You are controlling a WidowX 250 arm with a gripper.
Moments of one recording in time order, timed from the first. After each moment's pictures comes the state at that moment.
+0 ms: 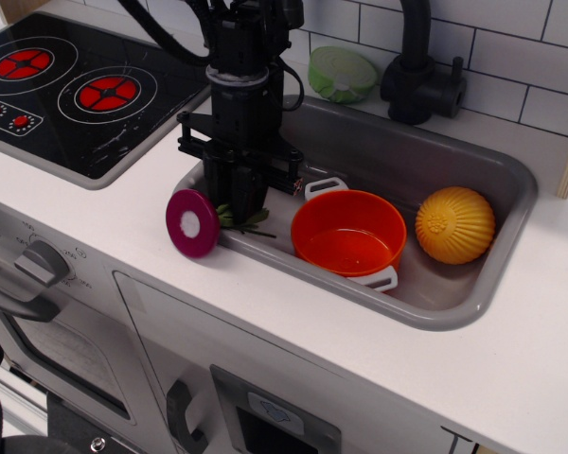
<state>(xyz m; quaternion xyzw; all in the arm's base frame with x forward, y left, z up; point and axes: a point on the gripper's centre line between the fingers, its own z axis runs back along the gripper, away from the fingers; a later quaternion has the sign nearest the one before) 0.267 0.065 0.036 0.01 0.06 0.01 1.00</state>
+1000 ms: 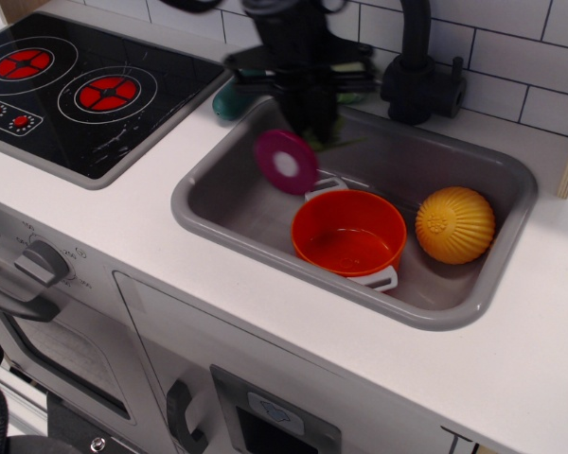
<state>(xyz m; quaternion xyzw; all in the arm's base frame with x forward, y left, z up) 0.322 0.016 0.089 -0.08 -0.13 0.14 0.98</state>
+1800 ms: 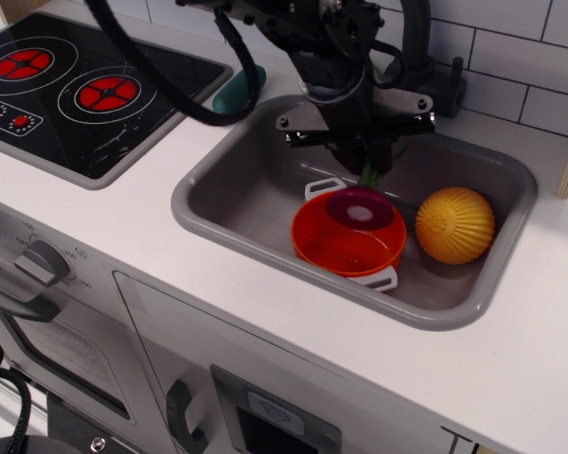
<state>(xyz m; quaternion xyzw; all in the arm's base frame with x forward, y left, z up) 0.332 -0.017 0.066 -0.08 -0.25 0.20 0.94</state>
